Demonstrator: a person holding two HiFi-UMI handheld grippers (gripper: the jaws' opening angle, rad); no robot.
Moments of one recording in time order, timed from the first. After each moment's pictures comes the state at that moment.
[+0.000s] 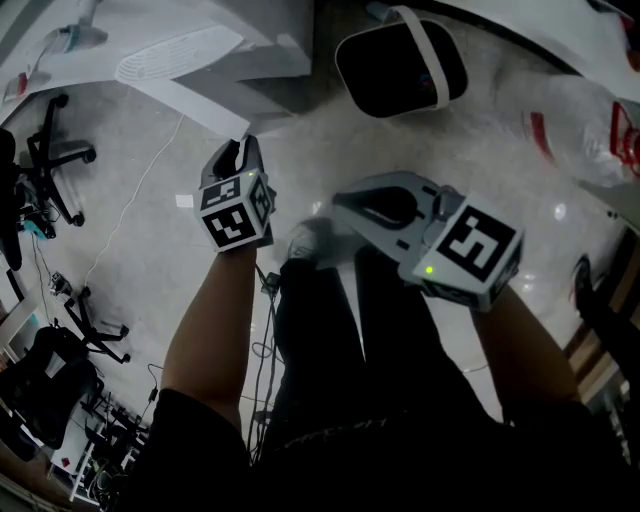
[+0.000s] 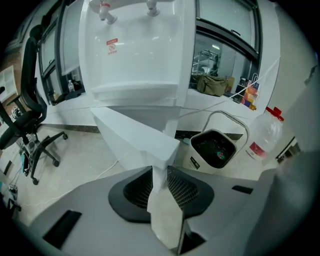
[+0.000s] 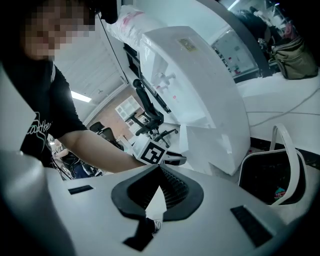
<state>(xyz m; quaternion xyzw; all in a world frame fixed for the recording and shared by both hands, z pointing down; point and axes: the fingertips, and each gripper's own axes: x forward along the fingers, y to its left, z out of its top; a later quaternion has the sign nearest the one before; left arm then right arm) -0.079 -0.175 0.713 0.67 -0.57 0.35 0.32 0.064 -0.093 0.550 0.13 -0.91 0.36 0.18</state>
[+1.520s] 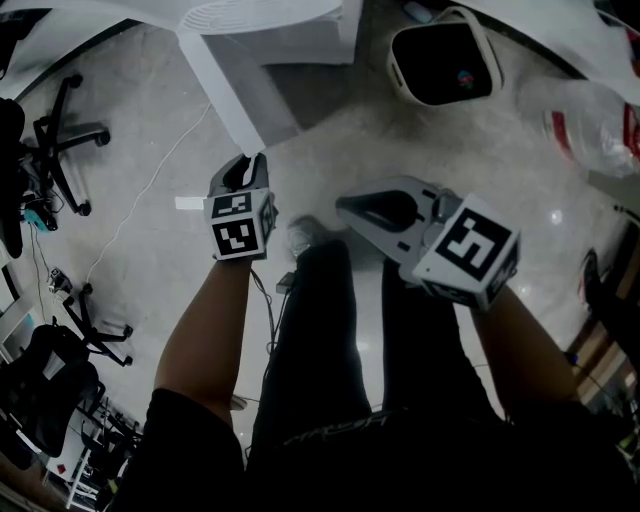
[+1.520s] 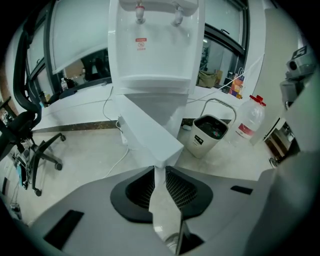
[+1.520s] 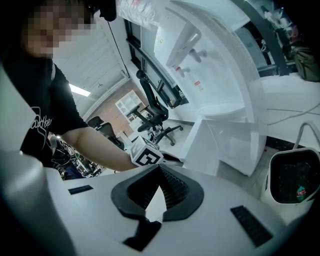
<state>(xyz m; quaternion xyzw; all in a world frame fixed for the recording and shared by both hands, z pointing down) -0.195 -0.107 0.712 0.70 -0.50 0.40 0.31 -0.058 -0.049 0.534 0.13 -0.91 0.35 0.20</state>
